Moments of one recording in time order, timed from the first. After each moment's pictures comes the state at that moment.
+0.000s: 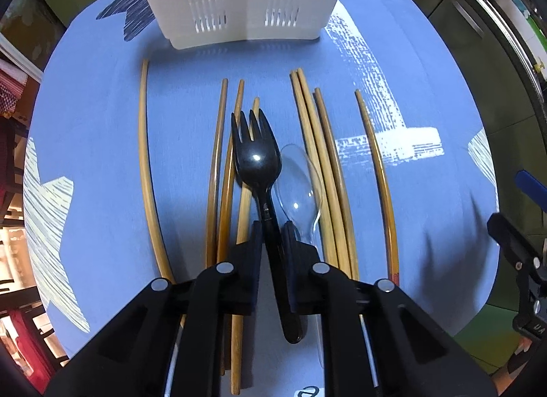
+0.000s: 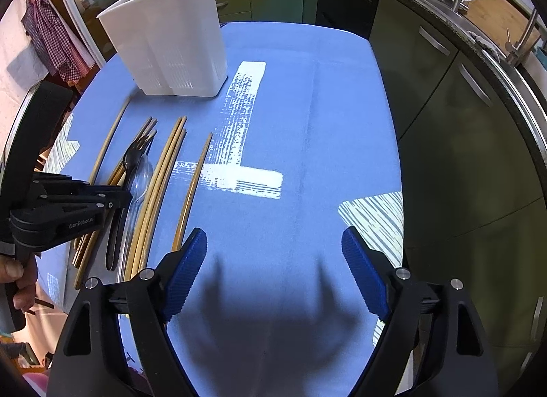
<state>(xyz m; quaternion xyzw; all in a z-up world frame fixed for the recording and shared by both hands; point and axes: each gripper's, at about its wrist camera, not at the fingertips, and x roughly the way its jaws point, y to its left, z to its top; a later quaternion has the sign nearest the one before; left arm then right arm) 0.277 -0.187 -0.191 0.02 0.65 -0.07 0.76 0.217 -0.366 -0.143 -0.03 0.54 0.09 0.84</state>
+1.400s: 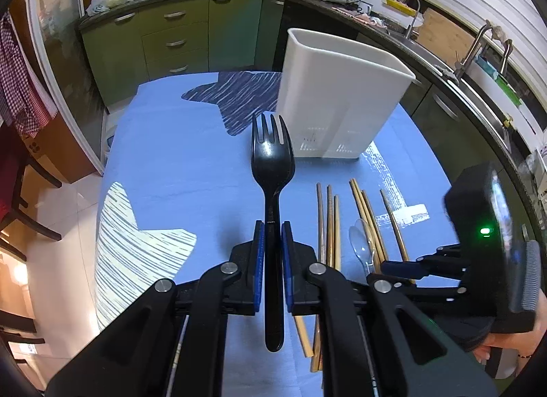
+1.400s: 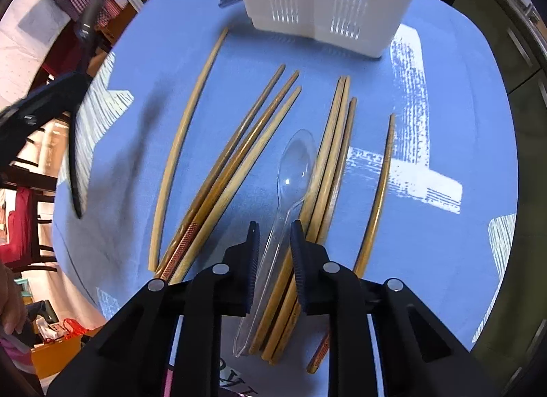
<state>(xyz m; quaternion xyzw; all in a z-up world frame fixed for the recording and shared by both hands) 0.218 -0.042 -0.098 -0.02 0.47 -0.09 0.88 0.245 -0.207 -0.184 -0.06 0.65 0.15 0.74</state>
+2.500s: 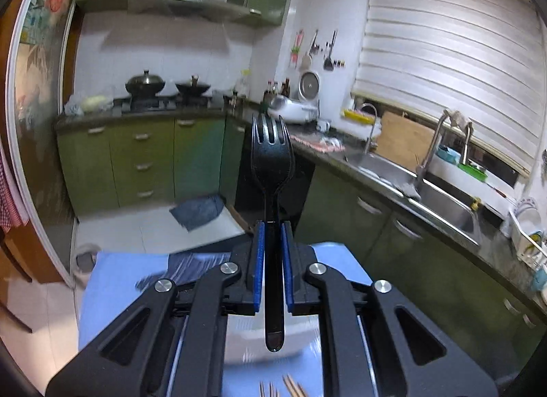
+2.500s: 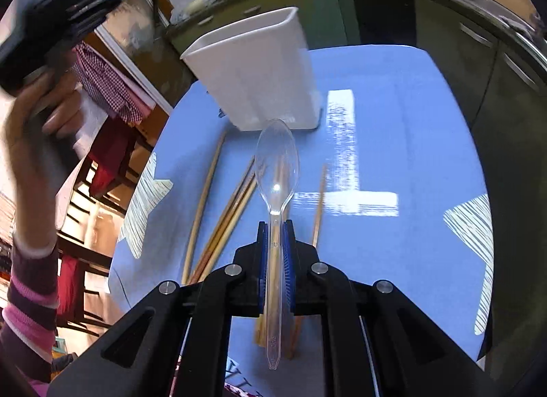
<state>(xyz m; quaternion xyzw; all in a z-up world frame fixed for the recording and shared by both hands) 0.324 -0.101 0.028 -0.05 0.22 -0.15 0.96 0.202 -0.324 -0.113 0.11 0.50 0.19 0.84</state>
